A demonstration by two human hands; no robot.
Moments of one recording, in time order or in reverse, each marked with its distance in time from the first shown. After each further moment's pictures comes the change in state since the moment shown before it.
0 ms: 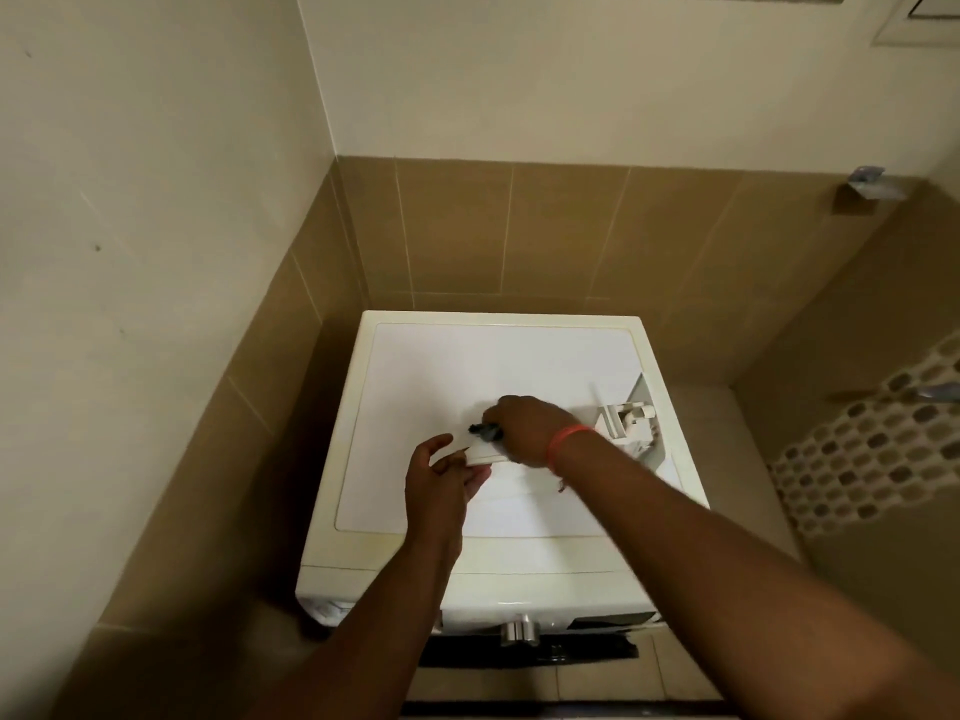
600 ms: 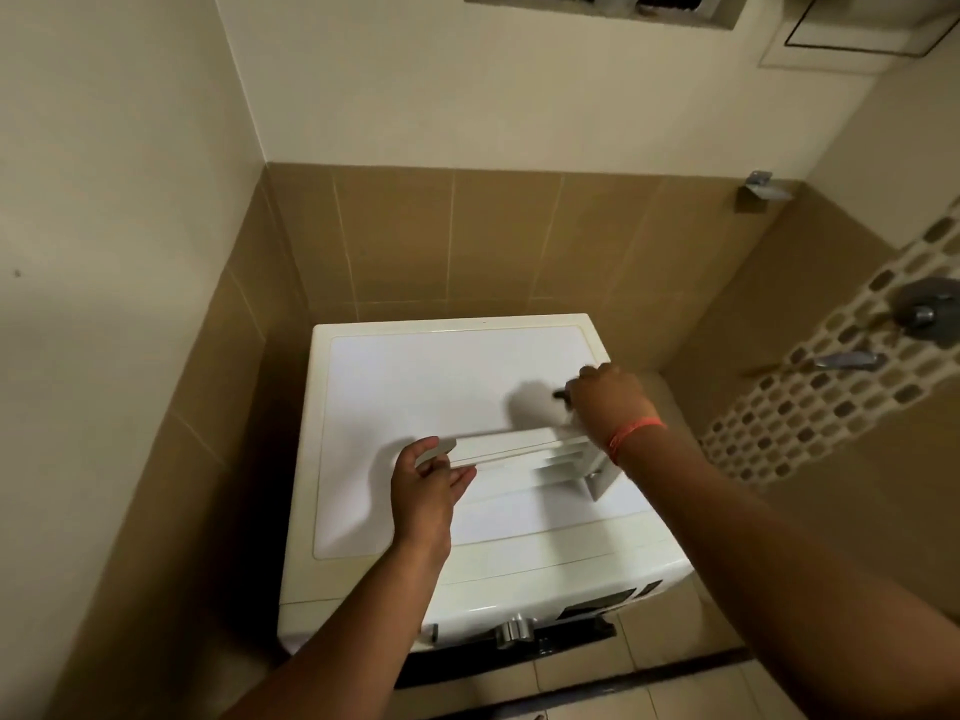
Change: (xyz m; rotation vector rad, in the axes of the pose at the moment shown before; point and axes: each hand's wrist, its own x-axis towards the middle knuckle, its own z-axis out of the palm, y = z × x) left_hand 0.017 0.008 -0.006 0.052 -0.104 -0.032; right_hand -0.064 0.046 -0.030 -0.376 0.203 0.436
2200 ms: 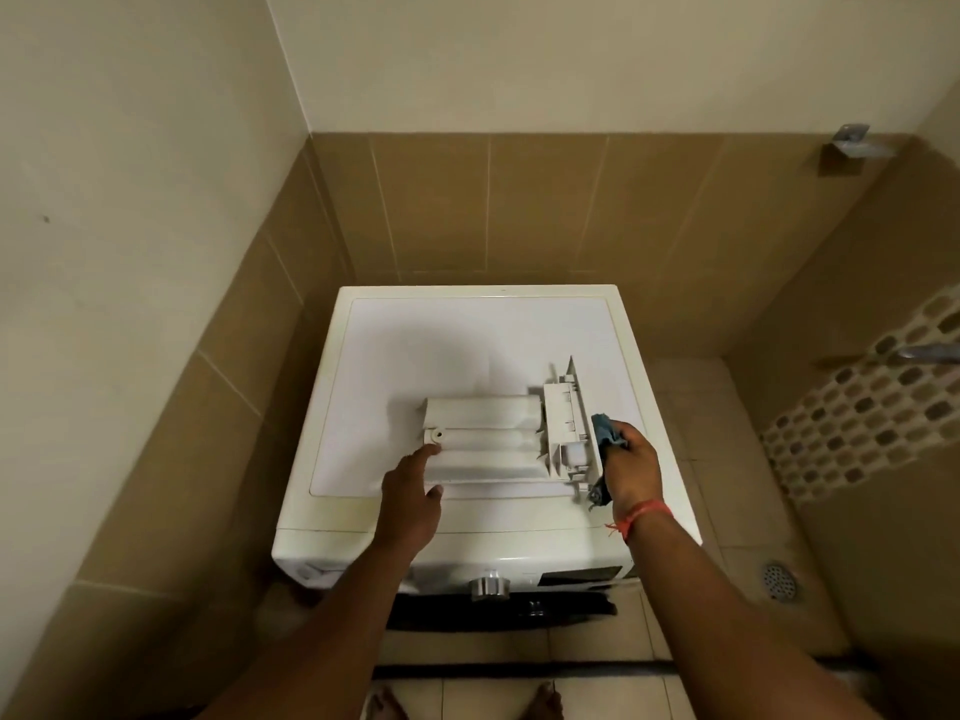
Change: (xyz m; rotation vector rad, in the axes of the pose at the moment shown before) left_hand -0.014 -0.067 -0.038 1.215 -0.060 0.361; right_hand -0.063 0.013 0.131 1.829 0.018 0.739
